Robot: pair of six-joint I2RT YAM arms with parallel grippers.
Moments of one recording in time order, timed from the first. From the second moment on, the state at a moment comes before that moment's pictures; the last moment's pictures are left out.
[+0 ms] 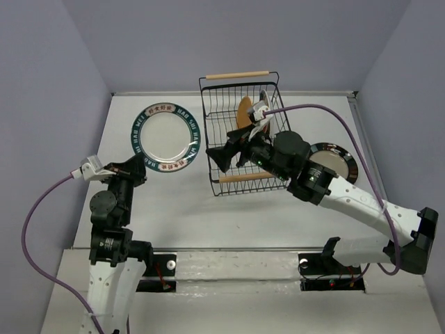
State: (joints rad) left arm -0.10 0.31 0.54 -0.13 -0.16 -0.74; right arm 0.98 1.21 1.16 0.05 0.10 0.27
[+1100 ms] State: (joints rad) left arm -0.19 0.32 0.66 -0.06 0.21 -0.48; right arm 0.66 1.34 1.17 0.07 -0.40 0.40
